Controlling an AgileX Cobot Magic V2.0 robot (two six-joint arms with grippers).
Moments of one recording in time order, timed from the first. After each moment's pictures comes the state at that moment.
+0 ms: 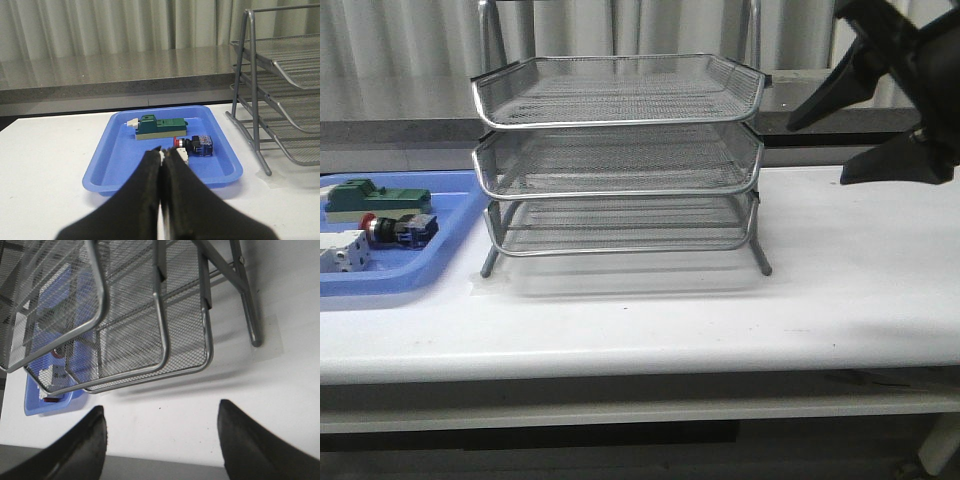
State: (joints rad) left arm 0.01 0.00 0.00 0.12 0.09 -0.07; right arm 0.08 1.53 -0.80 1.50 0.50 -0.88
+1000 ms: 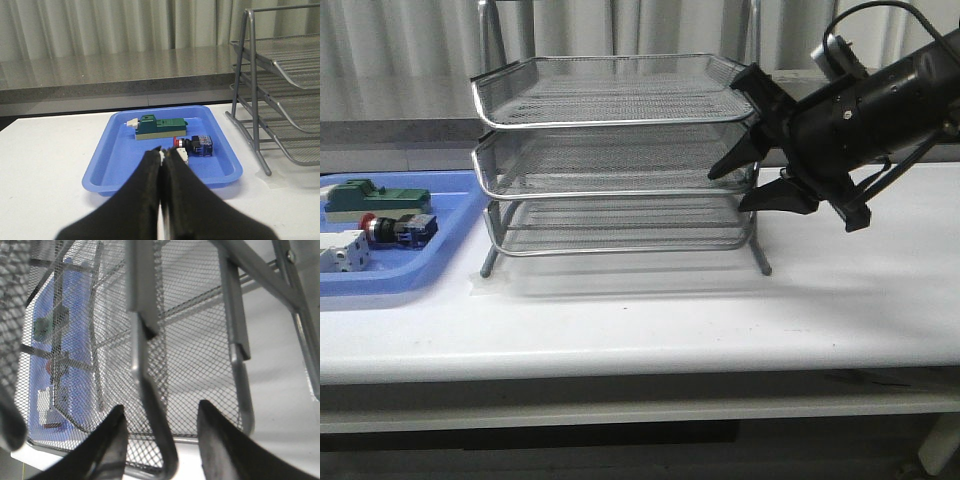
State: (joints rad) left arm 0.01 0.00 0.00 0.12 0.09 -0.07; right arm 0.18 1.87 -1.04 1.70 0.49 -0.98
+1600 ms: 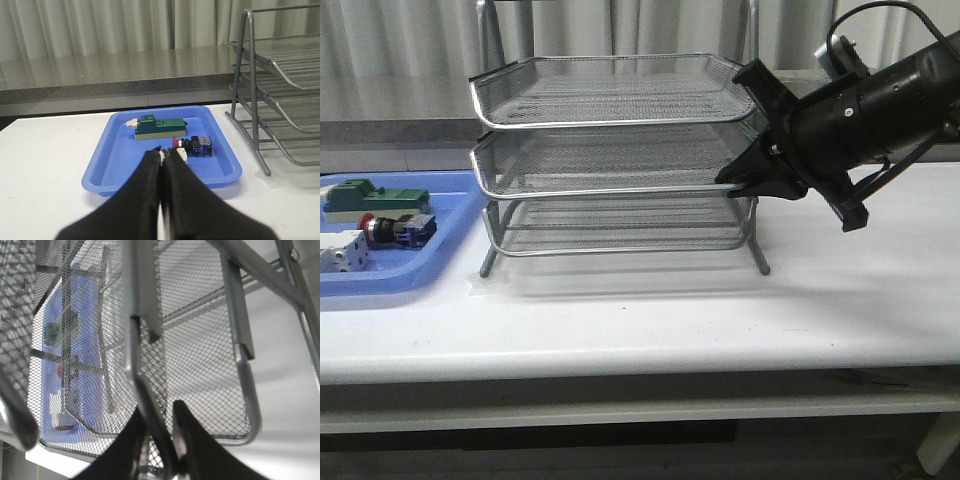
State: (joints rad) left arm 0.01 0.00 0.00 0.12 0.09 -0.07; right arm 0.18 1.87 -1.03 1.73 0.52 -0.97
